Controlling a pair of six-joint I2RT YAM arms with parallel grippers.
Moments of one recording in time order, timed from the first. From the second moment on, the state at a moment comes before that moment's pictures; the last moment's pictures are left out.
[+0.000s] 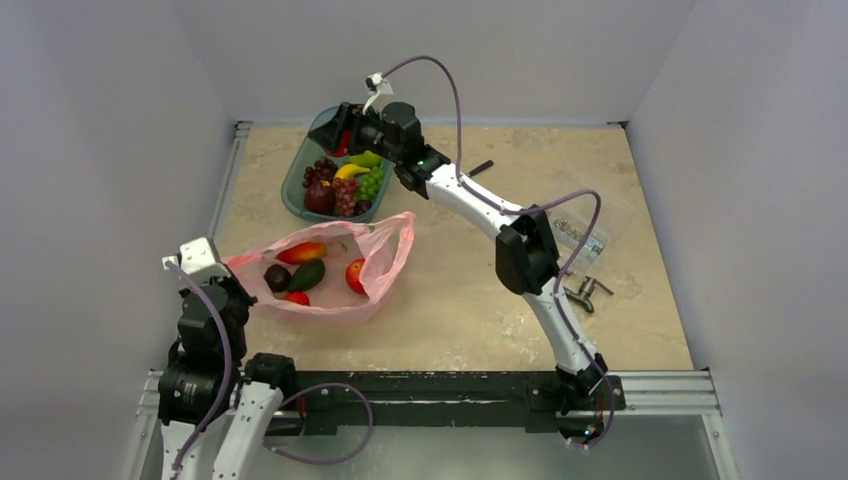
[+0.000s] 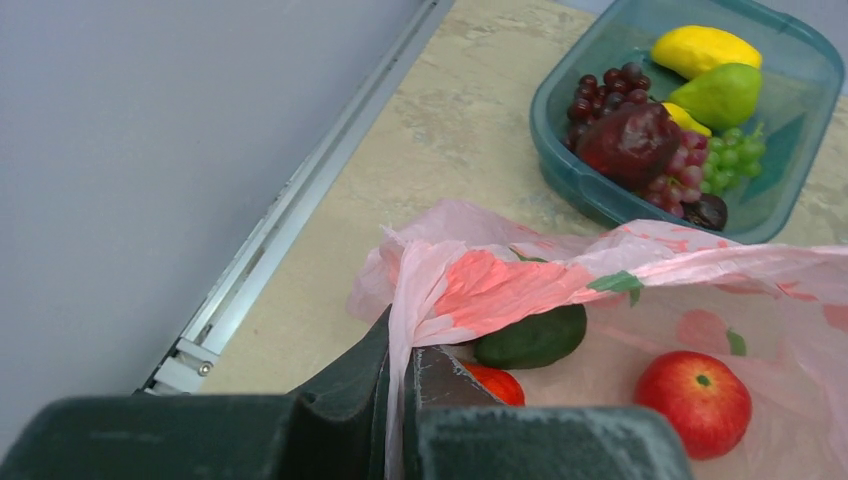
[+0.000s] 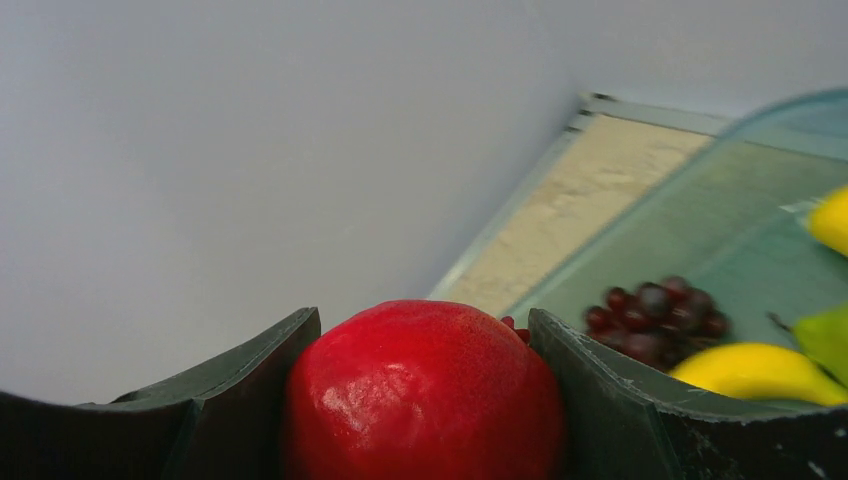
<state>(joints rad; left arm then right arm) -0.16 0.25 0.79 -0.83 -0.53 -0.22 0.76 2.31 2.18 0.20 -0.25 0.67</state>
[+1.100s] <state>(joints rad) -0.16 0.39 0.91 -0.91 -0.56 -0.19 0.68 2.68 2.47 0.20 0.01 0.50</state>
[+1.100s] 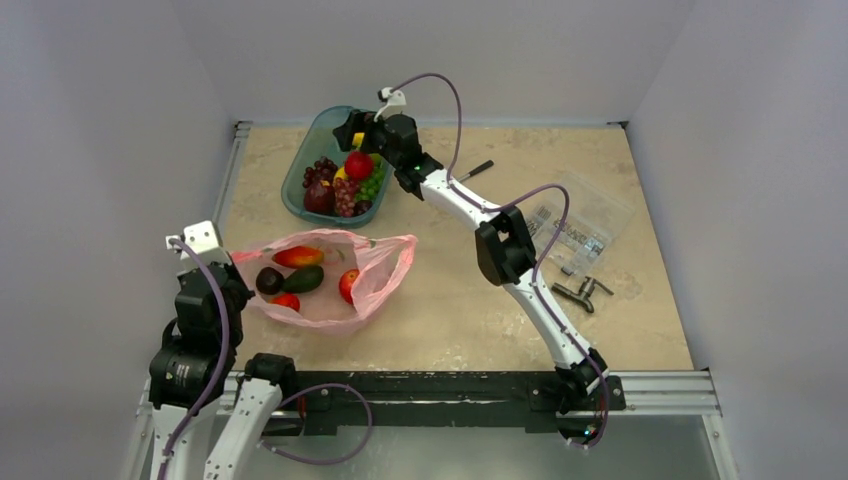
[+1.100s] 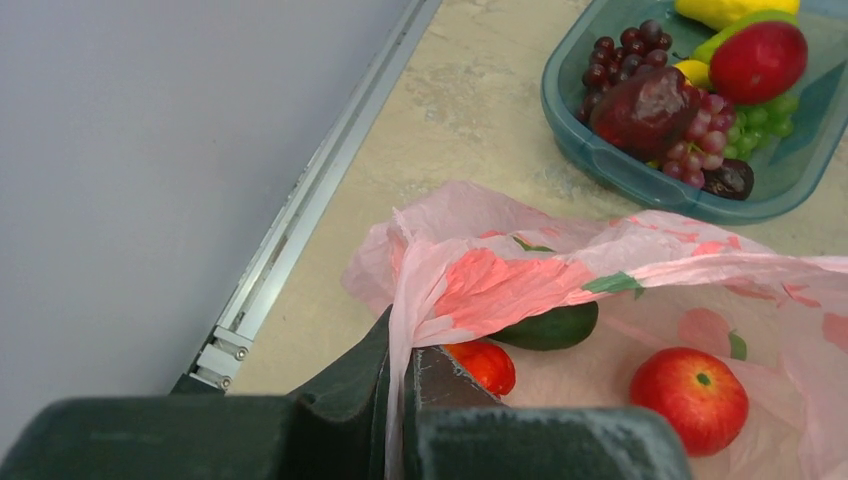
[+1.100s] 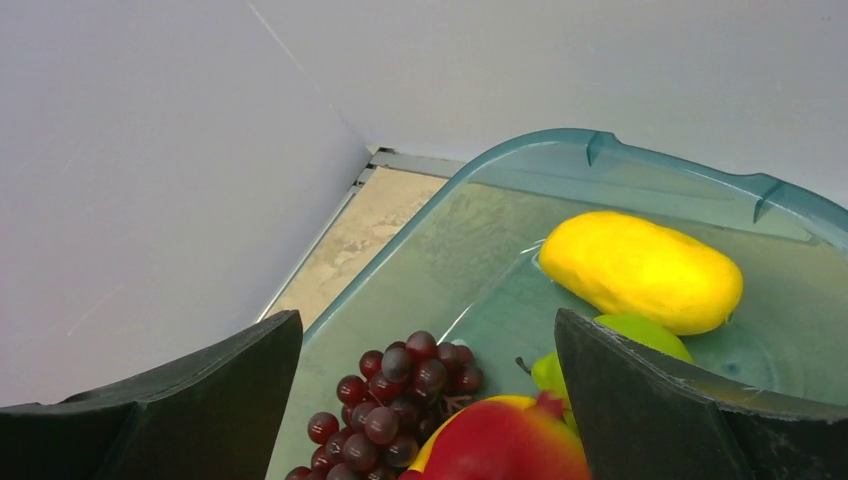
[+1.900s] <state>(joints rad) -0.16 0.56 1.06 -1.14 -0.26 -0.24 1.00 1.70 1.72 -0.15 0.02 0.34</state>
